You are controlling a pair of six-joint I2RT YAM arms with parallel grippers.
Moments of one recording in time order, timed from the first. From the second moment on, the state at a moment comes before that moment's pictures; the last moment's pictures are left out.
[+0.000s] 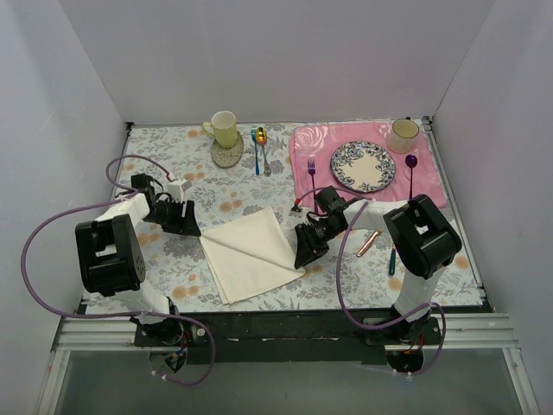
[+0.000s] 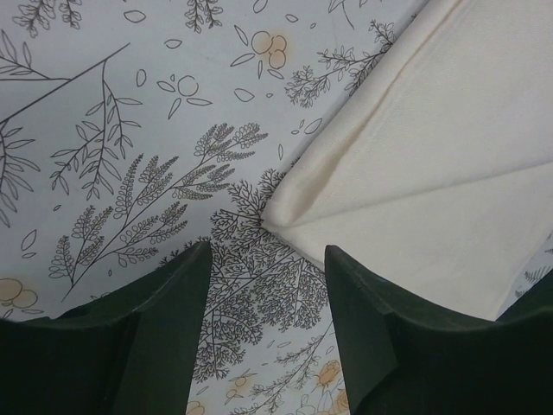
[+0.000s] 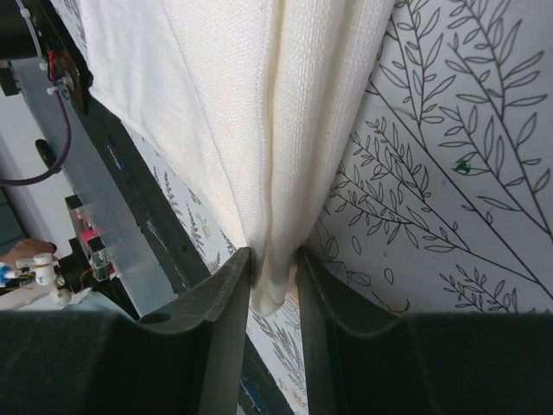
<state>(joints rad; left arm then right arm) 0.21 1.60 0.93 -0.63 0.63 0.44 0.59 1.81 0.92 -0.38 -0.85 0.14</state>
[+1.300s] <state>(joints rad) -0.28 2.04 1.36 -0.47 0.79 0.40 0.49 1.80 1.09 -0.38 -0.83 0.10</state>
